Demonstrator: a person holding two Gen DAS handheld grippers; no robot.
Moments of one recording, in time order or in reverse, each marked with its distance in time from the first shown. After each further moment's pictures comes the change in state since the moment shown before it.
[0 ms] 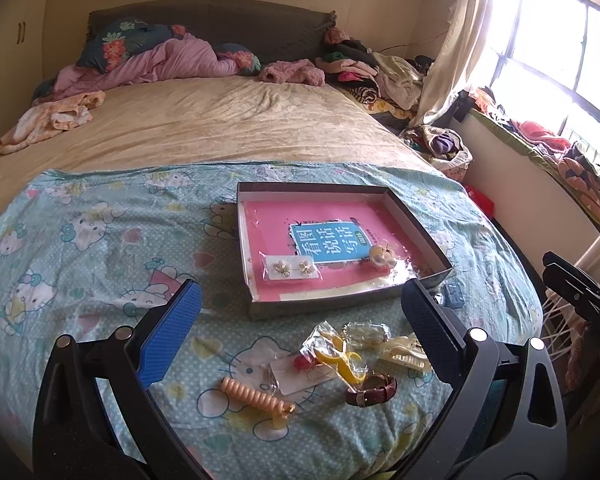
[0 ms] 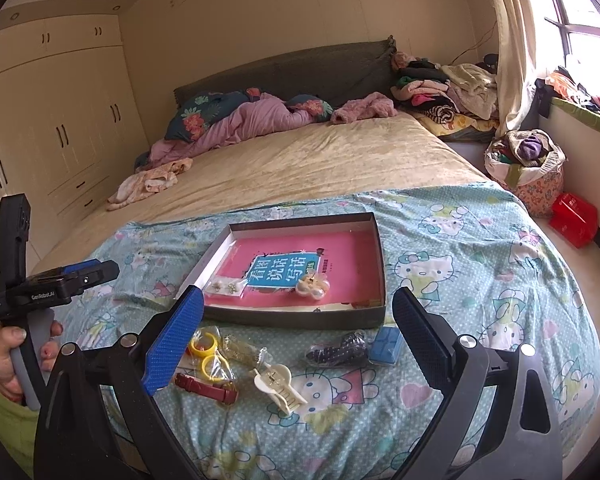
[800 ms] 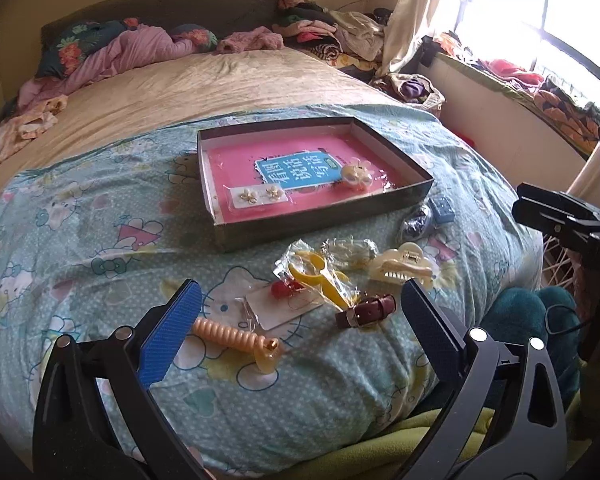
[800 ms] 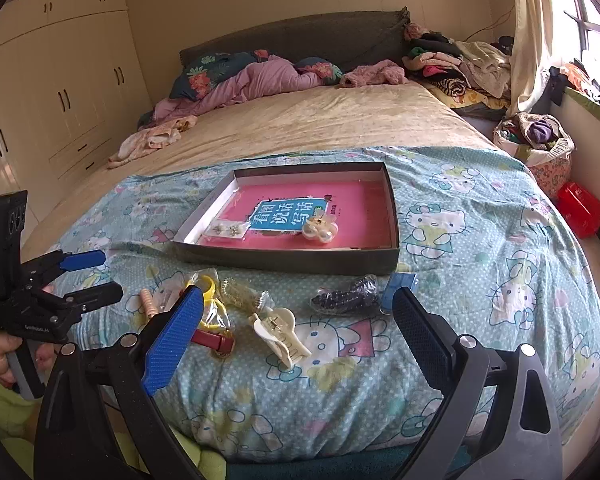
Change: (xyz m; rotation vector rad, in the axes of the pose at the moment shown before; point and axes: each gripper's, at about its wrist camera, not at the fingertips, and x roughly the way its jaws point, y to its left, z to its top) left arm 0.013 -0.022 -0.062 0.168 0.120 -0.049; right arm 0.019 0.009 -0.039 -0.039 0.136 0.005
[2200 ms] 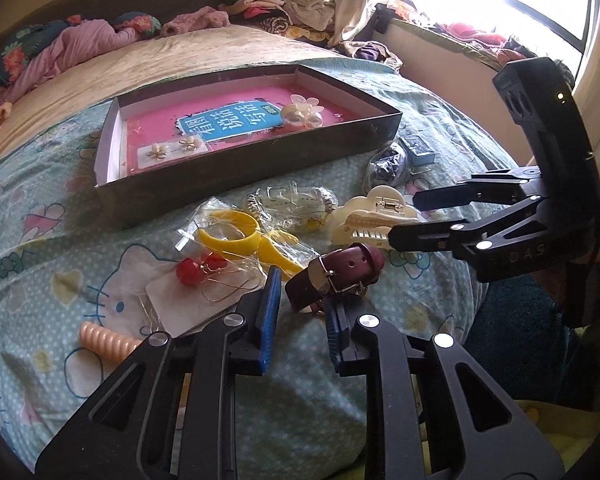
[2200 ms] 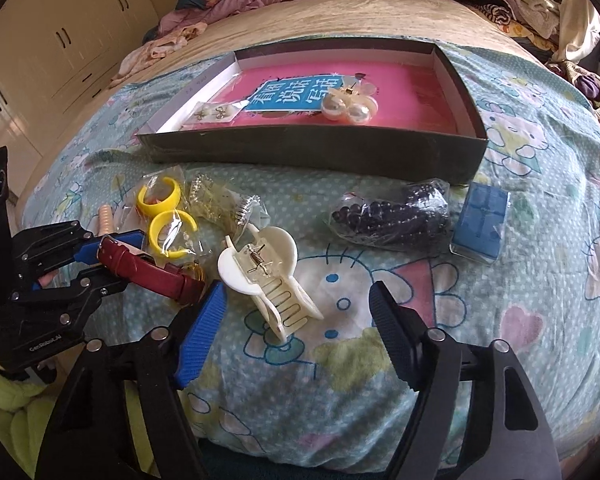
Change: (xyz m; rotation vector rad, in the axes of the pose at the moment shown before) left arm 0.075 -0.029 -0.025 0.104 0.060 -0.141; right arm 0.125 -0.001 -0.035 -0.064 0.350 0.096
